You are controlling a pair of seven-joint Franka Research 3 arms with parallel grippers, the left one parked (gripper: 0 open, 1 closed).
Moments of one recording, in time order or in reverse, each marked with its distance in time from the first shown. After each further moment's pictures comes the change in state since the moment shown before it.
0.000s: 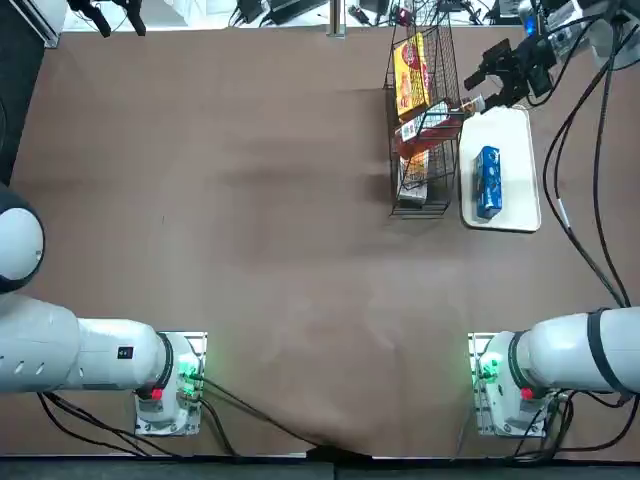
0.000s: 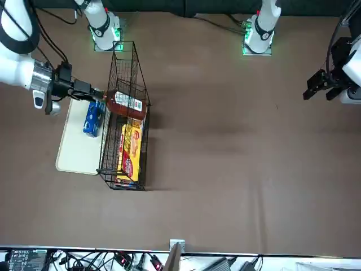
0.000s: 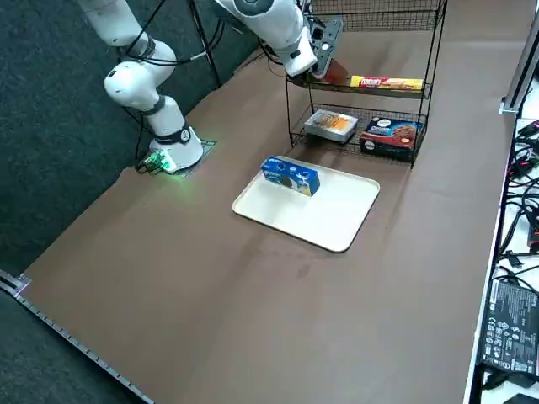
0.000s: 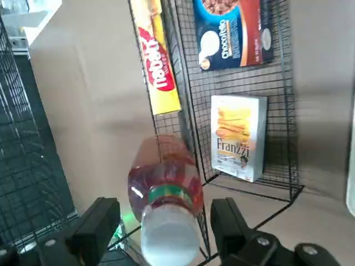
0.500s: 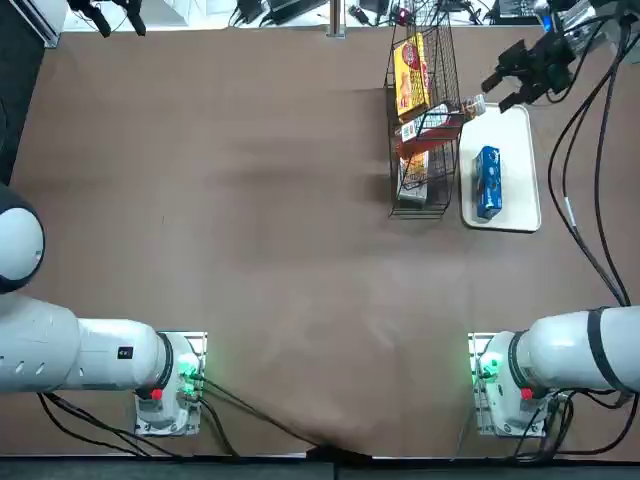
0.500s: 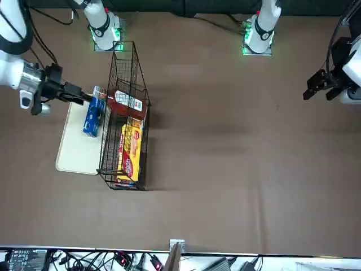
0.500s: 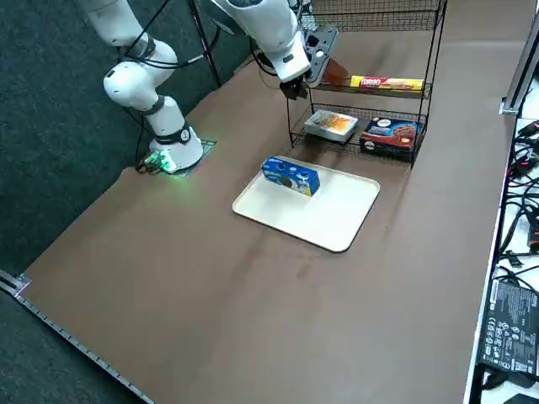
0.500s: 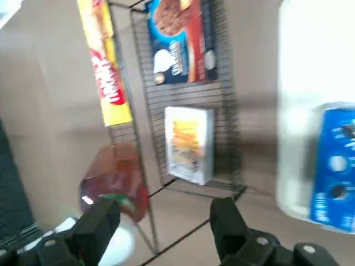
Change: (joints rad) arm -0.053 0.013 -0.002 0.041 -0.150 0.000 0.000
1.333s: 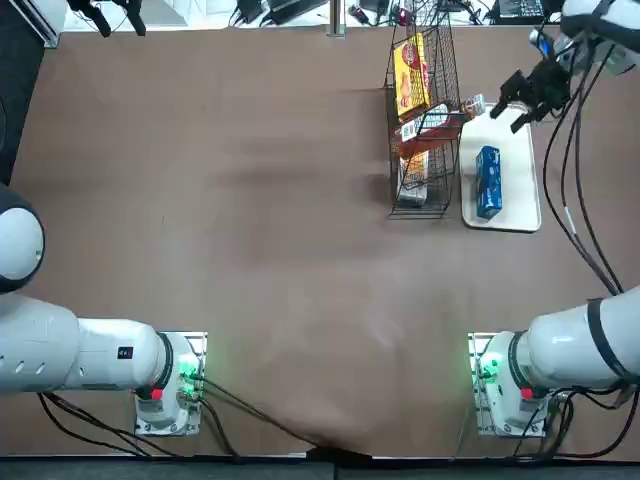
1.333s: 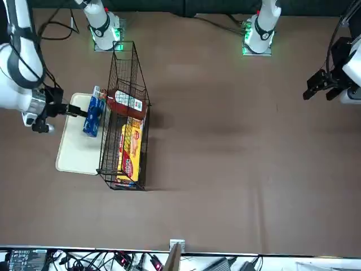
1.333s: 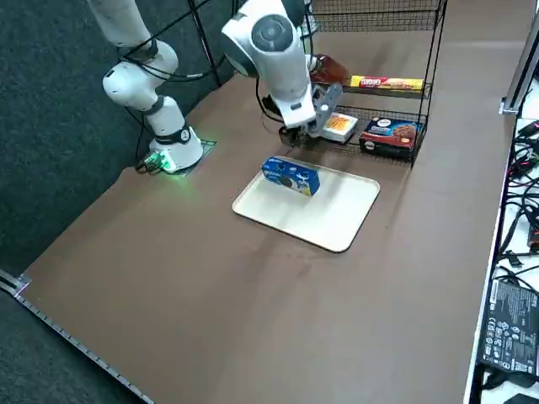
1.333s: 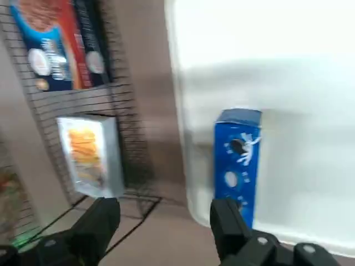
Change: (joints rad) arm -0.041 0.211 -0.003 0.037 -0.227 0.110 0.000
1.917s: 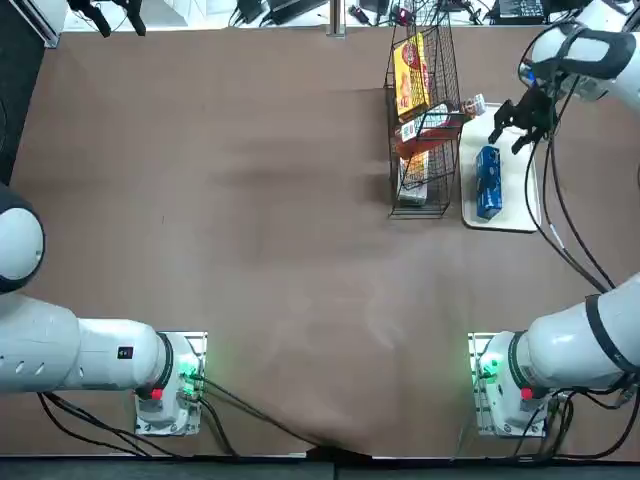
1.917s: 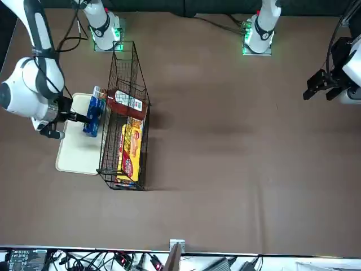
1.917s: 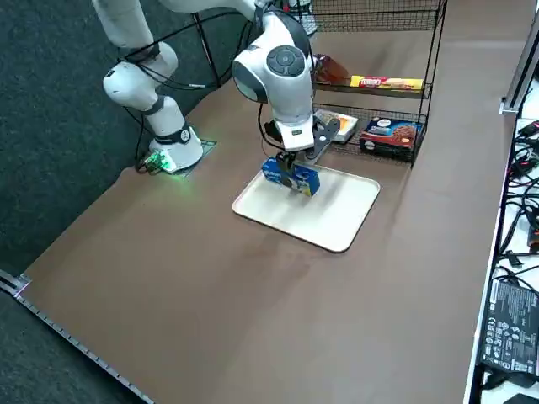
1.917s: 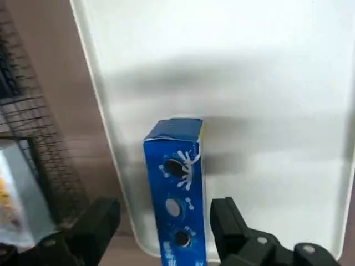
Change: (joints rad) arm 0.024 0.064 0.000 -0.076 -0.146 0.186 0.119
